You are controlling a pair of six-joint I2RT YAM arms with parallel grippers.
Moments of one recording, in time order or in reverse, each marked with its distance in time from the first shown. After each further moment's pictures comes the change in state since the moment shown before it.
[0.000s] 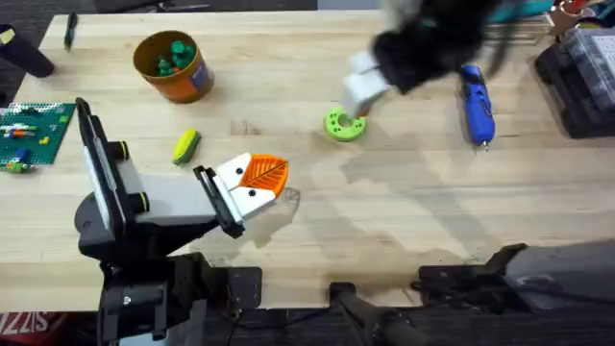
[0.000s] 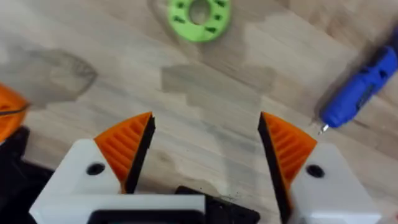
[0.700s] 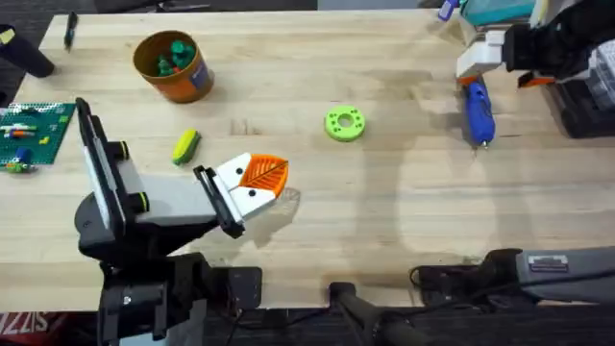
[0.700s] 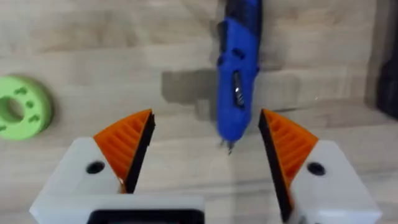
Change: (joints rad) left arm 0.000 0.000 0.000 0.000 0.000 0.000; right arm -0.768 -0.067 -0.391 0.445 -0.093 -0.202
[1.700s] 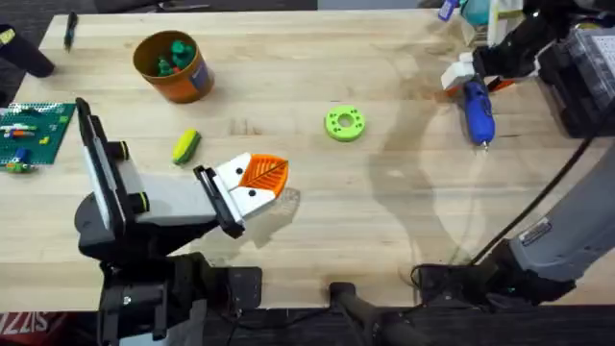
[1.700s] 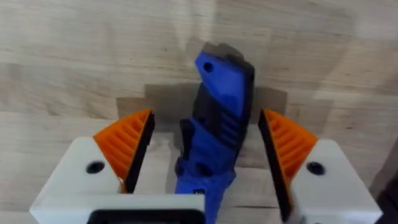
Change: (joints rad) left arm 0.000 0.000 0.000 0.000 0.000 0.000; right arm -0.098 0.534 0.244 0.111 -0.036 -0.259
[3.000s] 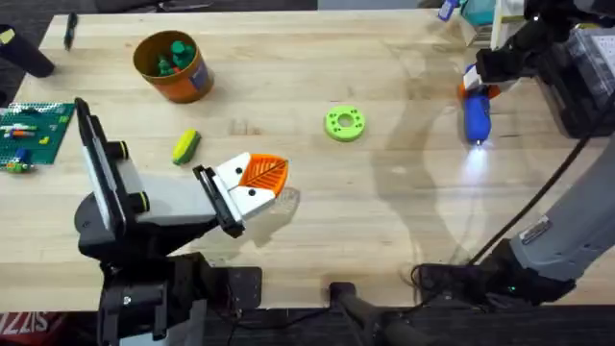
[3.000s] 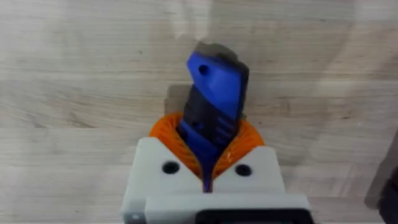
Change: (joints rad) left arm 0.000 0.000 0.000 0.001 -0.008 0.000; right arm -0.021 0.032 0.014 -0.009 0.014 0.042
